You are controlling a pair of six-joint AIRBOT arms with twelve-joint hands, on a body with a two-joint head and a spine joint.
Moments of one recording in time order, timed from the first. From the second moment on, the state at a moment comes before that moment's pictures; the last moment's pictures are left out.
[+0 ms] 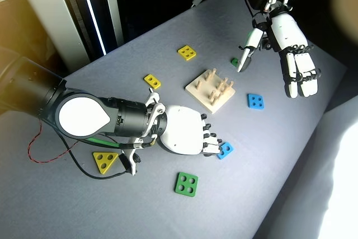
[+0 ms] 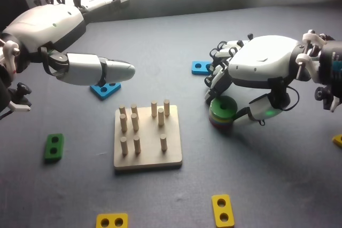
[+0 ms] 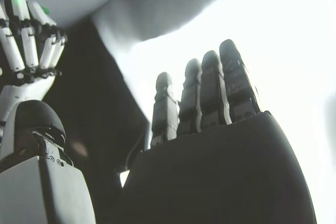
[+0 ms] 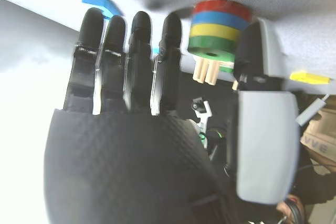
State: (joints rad) left arm 0.78 -1.04 1.22 -0.23 -0.71 0.80; right arm -0.63 -1.29 1.44 -1.00 0.35 -0.04
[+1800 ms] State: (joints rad) left arm 0.78 -1.03 1.22 -0.23 -0.71 0.80; right arm -0.63 -1.28 1.45 -1.06 0.38 0.03
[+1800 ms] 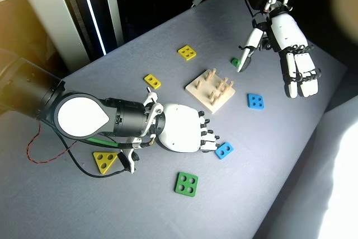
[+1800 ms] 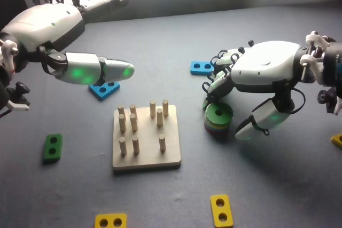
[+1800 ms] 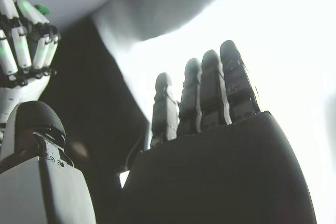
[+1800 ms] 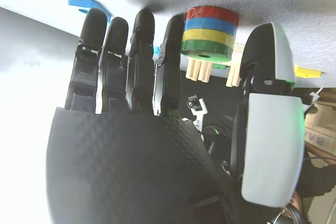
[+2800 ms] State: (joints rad) left arm 0.78 -1.03 1.22 -0.23 -0.71 0.80; right arm -0.62 -1.31 1.45 -1.07 0.38 0.04
